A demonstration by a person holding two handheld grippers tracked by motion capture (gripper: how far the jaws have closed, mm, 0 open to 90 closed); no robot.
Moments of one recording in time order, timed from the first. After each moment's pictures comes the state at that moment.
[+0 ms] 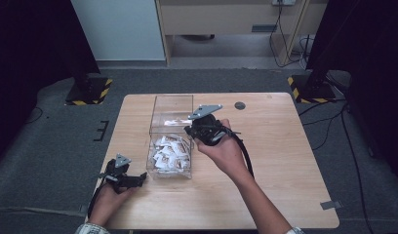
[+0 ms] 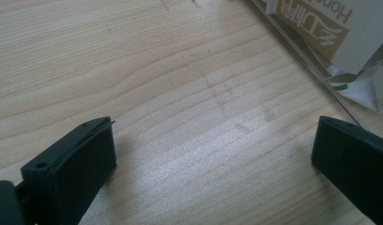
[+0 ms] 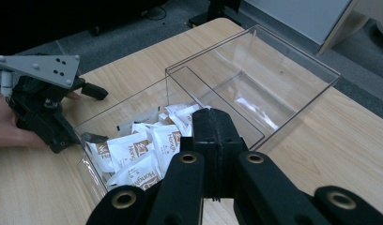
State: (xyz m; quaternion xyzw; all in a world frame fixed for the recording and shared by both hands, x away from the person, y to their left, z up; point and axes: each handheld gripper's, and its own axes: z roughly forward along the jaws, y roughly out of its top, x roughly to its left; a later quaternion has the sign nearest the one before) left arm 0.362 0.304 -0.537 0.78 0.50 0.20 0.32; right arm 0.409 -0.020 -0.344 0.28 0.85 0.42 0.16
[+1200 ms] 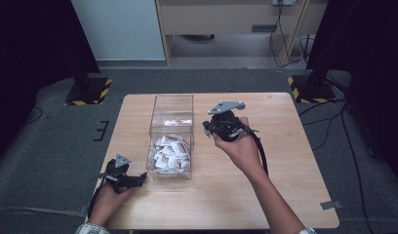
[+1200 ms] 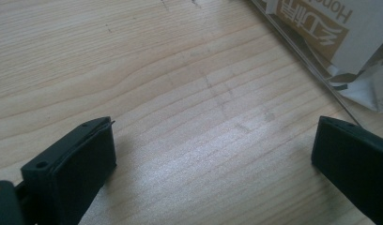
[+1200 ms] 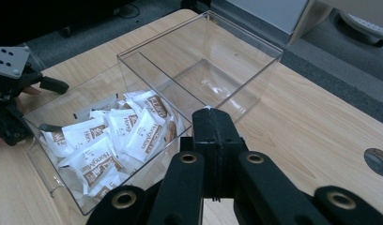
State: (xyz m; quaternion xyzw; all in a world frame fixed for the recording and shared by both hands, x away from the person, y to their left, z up) left arm 0.362 0.304 -0.537 0.78 0.50 0.20 0.32; right arm 0.422 -0.065 -0.347 0.32 0.83 0.41 0.18
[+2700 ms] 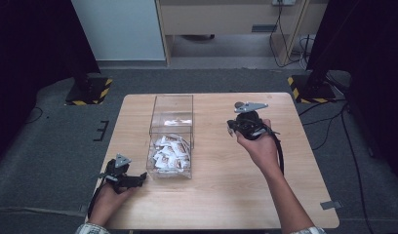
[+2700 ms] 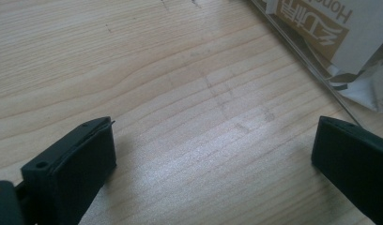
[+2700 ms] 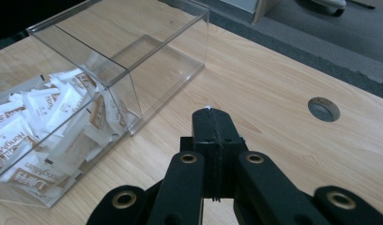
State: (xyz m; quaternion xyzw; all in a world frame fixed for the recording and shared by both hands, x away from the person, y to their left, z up) left arm 0.362 0.304 -0.537 0.78 0.50 0.20 0.32; right arm 0.445 -0.130 -0.380 0.40 0.81 0.39 0.20
